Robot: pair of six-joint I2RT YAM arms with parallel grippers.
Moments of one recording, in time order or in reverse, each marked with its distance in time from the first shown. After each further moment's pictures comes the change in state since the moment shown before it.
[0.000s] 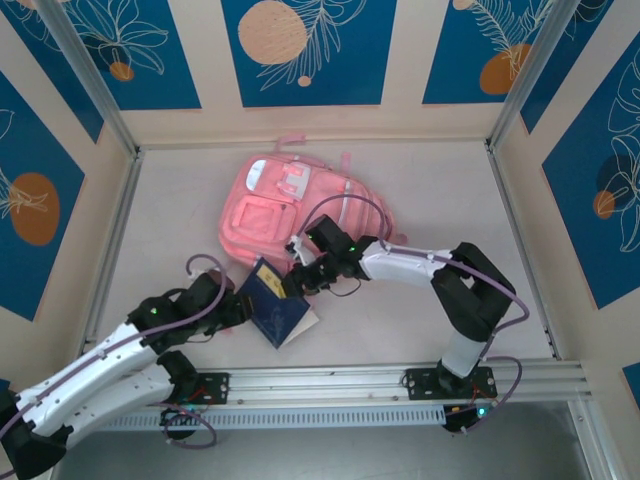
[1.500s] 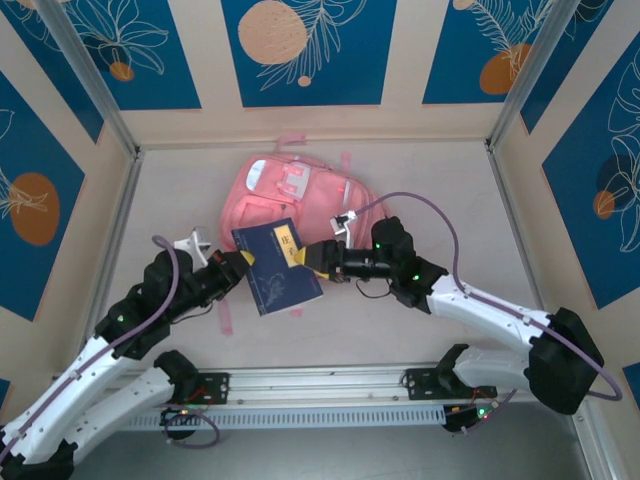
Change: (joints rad) left arm 0.125 -0.096 0.111 0.426 0.206 -0.182; right arm -0.045 -0.558 -0.320 0.432 0.143 0.487
